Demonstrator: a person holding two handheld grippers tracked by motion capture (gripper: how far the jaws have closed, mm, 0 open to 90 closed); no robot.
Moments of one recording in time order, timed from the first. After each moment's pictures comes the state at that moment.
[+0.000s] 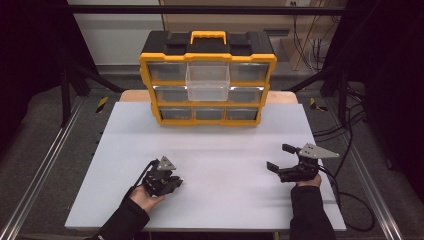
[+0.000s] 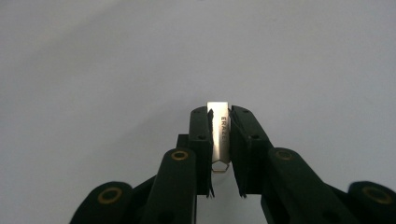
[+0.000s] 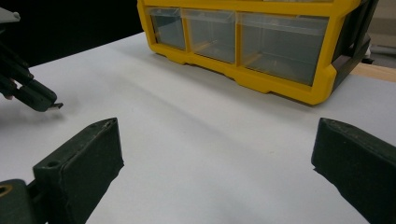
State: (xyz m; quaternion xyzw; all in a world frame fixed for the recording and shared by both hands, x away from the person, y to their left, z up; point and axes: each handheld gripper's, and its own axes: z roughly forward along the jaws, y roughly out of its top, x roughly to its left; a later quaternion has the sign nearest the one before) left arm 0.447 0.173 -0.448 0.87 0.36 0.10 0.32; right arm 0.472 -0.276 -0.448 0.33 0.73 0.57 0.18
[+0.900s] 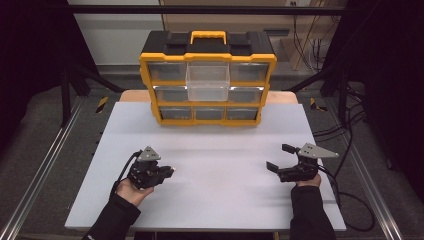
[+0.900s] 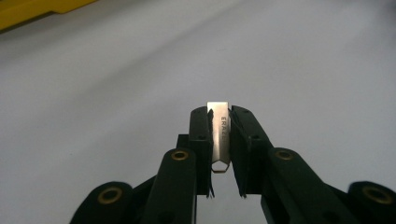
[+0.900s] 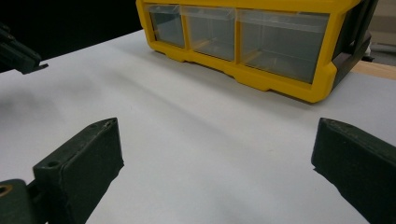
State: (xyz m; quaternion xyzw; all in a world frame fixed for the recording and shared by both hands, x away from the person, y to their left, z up) left arm 0.450 0.203 -0.410 0.84 0.37 0.11 0.37; right arm 0.473 -0.276 -0.449 0.33 0.73 0.56 0.18
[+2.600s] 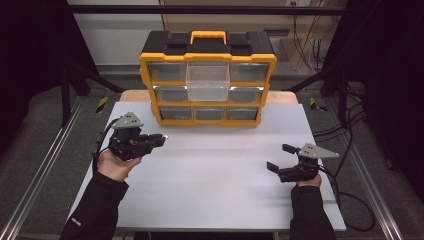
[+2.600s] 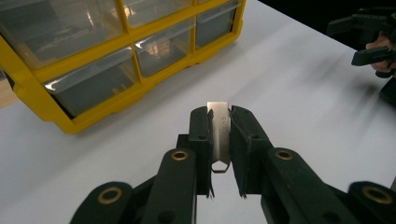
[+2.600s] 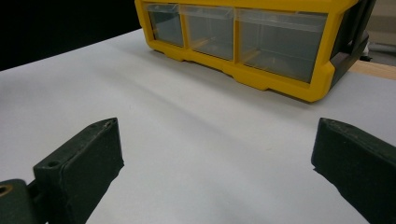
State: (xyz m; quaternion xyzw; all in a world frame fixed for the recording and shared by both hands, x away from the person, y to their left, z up) left arm 0.468 0.216 -0.305 0.82 0.35 0.15 0.43; right arm 0.473 -0.276 -0.449 0.34 0.74 0.56 0.18
